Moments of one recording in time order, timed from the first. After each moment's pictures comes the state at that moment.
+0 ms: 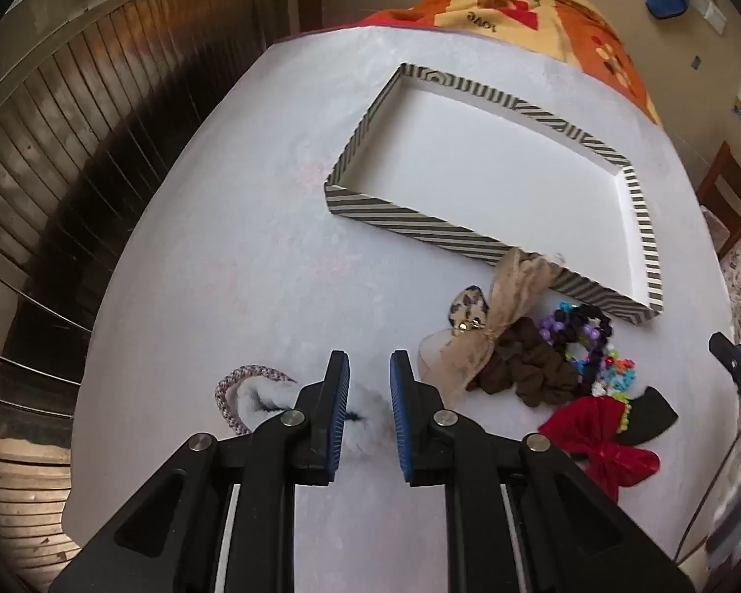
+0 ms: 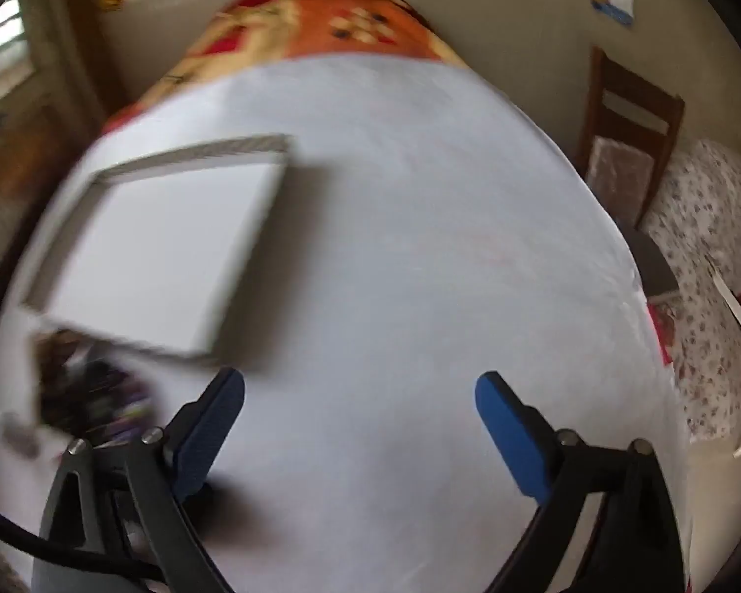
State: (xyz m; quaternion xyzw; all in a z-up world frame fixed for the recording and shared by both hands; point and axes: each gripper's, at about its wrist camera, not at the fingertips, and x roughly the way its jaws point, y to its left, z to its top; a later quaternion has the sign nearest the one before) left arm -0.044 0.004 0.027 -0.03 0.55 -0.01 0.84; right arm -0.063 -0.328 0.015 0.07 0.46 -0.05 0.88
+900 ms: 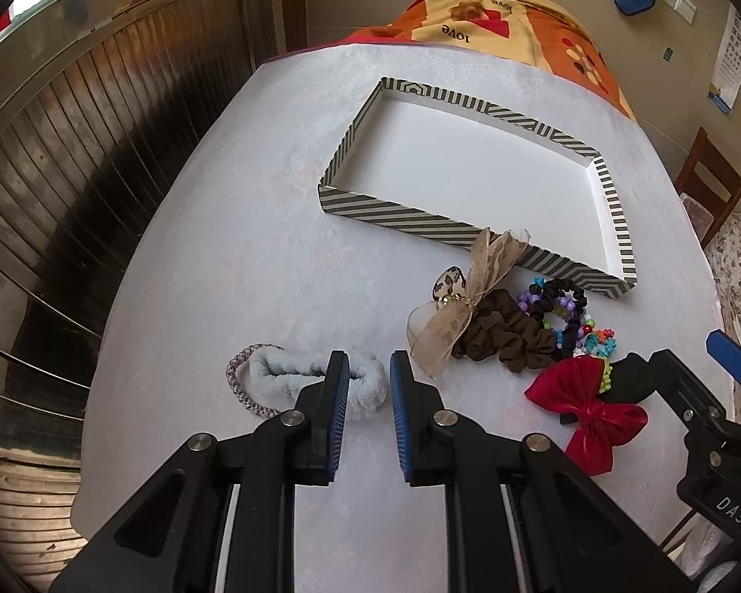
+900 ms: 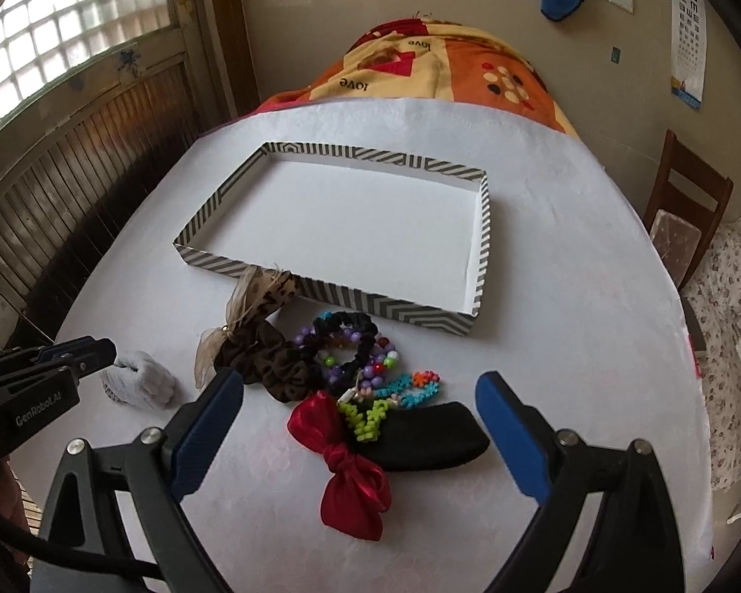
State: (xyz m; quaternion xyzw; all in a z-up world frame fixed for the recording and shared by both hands) left arm -0.080 0.001 0.037 -0.01 0.52 -0.03 0.85; right arm -0.098 -0.188 0.051 0.01 0.44 0.01 0.90
